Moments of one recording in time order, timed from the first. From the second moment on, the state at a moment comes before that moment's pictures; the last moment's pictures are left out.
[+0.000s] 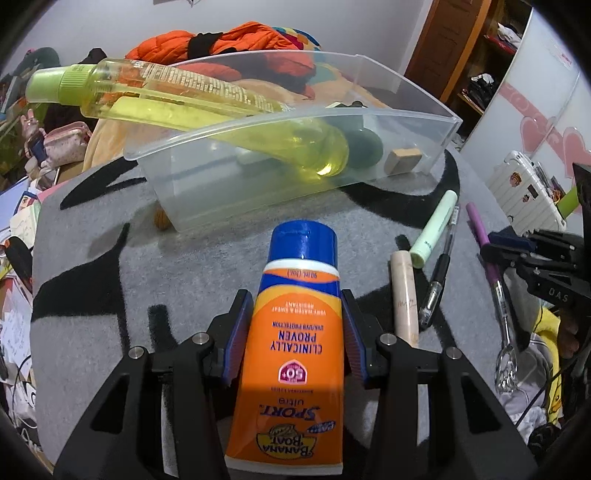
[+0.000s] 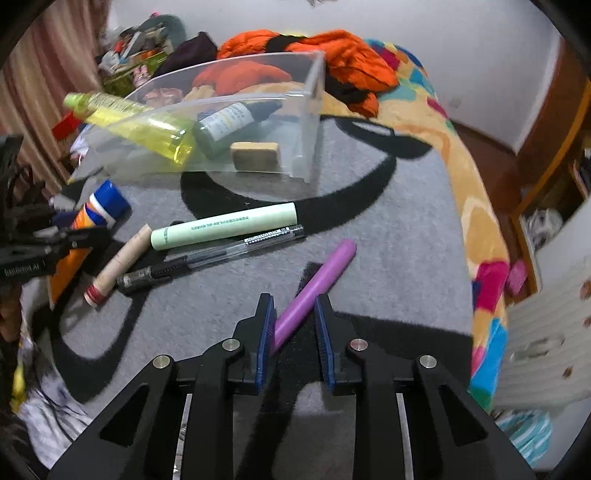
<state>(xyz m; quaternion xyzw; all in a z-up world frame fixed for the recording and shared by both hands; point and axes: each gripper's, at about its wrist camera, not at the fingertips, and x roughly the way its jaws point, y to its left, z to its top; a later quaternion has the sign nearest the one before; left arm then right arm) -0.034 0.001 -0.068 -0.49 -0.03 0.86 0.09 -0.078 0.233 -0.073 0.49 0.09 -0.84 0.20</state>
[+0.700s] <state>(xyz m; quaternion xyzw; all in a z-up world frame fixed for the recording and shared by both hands) -0.028 -0.007 -0.037 -0.45 -0.06 0.89 0.08 -0.075 0.205 -0.051 0.44 0.08 -0.87 0.19</state>
